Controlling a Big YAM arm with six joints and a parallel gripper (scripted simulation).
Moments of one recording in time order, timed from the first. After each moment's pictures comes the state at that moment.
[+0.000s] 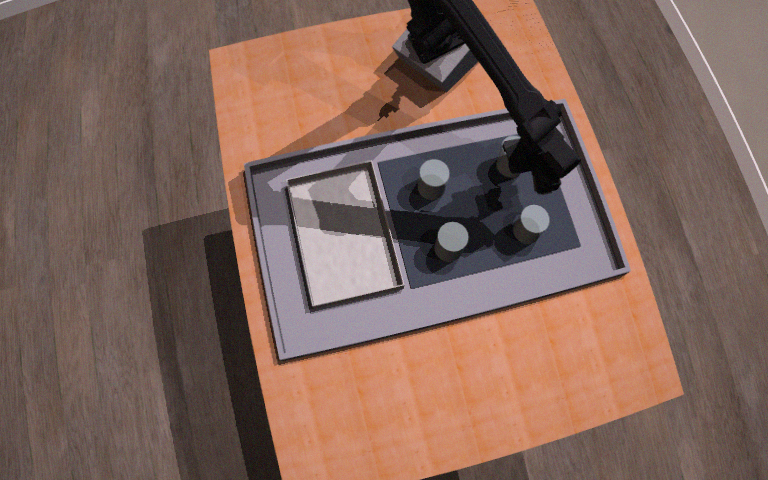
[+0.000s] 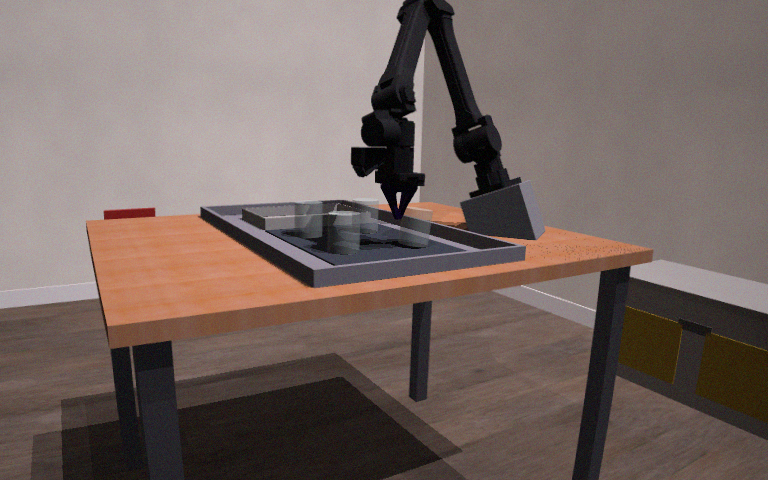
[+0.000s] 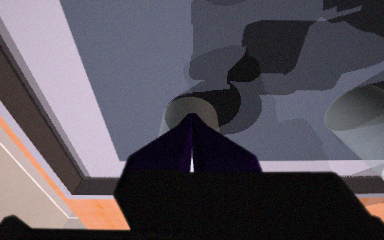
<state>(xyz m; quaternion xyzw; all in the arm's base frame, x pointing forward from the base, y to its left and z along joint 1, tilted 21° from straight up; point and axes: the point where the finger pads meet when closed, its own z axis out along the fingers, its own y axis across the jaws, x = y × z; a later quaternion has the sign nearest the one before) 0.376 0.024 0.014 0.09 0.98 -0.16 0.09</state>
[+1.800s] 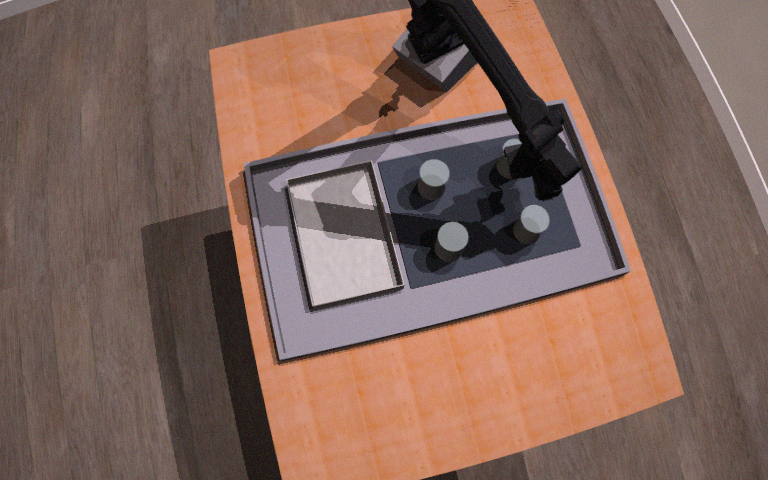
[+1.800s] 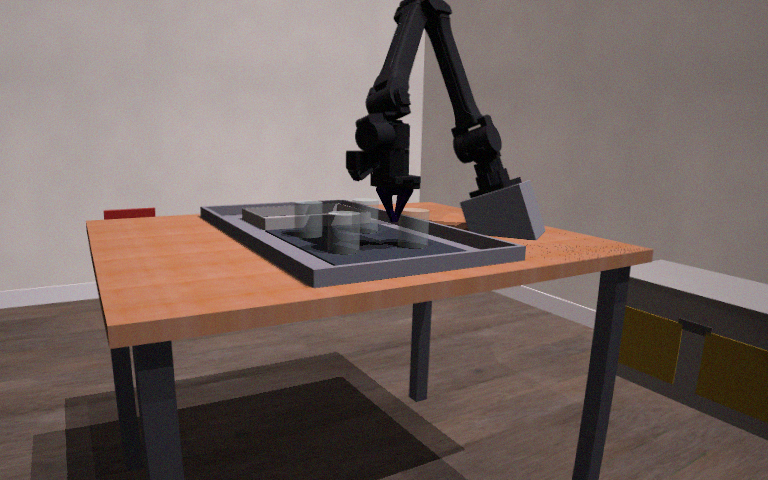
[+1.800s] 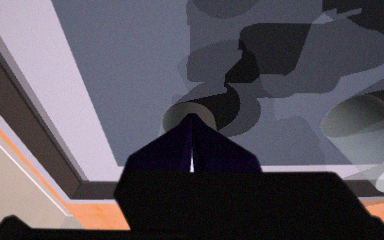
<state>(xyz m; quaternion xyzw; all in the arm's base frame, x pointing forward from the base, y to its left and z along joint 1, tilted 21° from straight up) 0.386 0.019 0.011 0.09 0.98 -0.16 0.08</state>
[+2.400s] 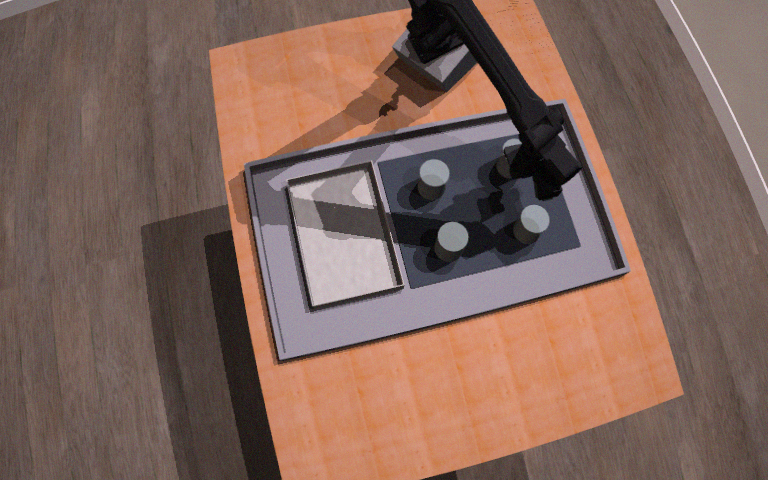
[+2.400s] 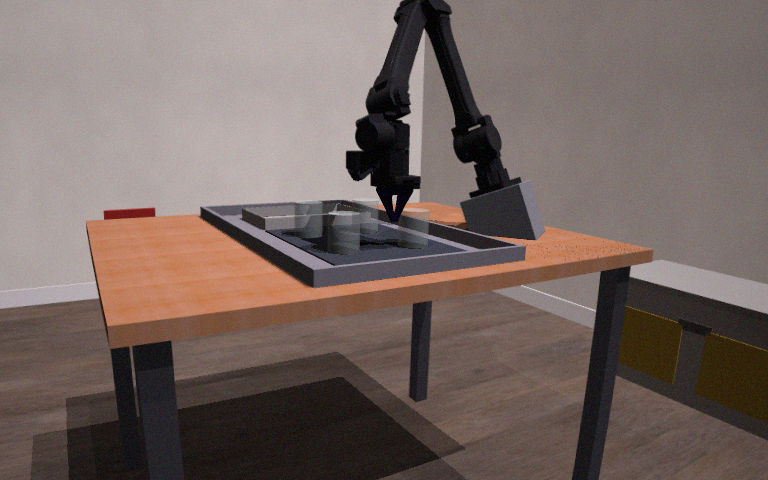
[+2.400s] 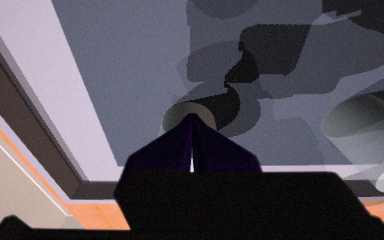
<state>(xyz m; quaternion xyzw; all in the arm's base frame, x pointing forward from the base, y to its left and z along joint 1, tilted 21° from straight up) 0.386 0.019 0.011 0.09 0.98 -0.16 0.08</state>
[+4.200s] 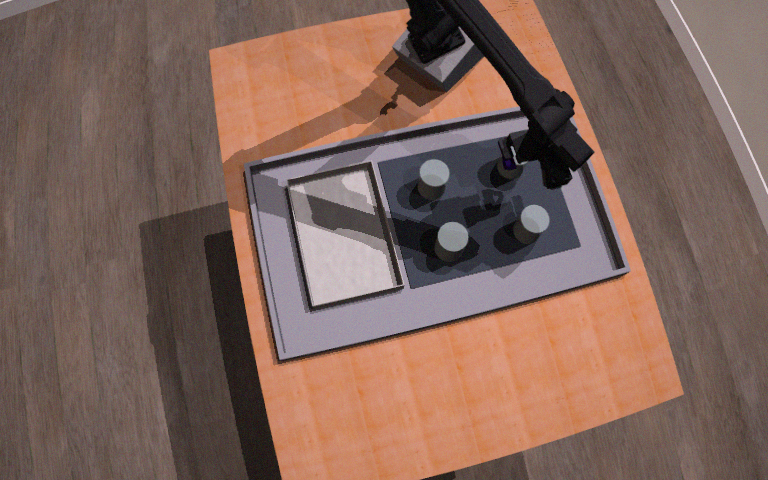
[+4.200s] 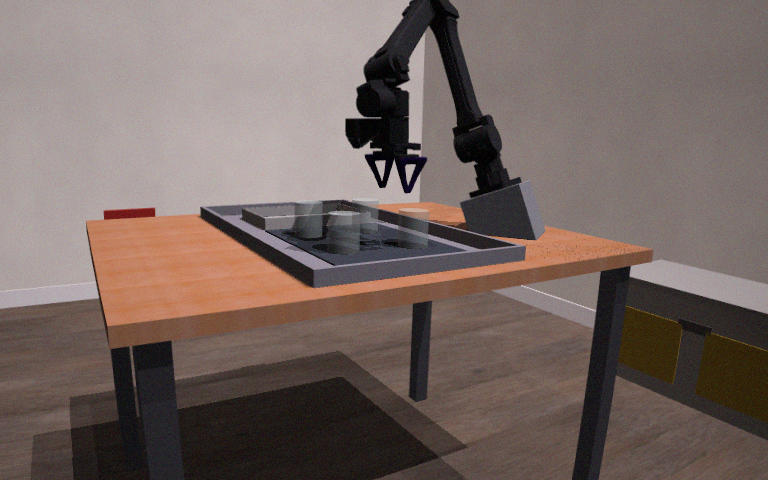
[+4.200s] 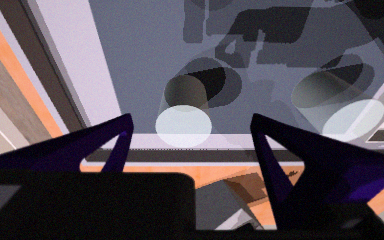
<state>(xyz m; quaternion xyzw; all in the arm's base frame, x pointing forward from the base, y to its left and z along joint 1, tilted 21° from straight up) 0.375 0.039 0.074 0.09 0.98 -0.17 0.07</state>
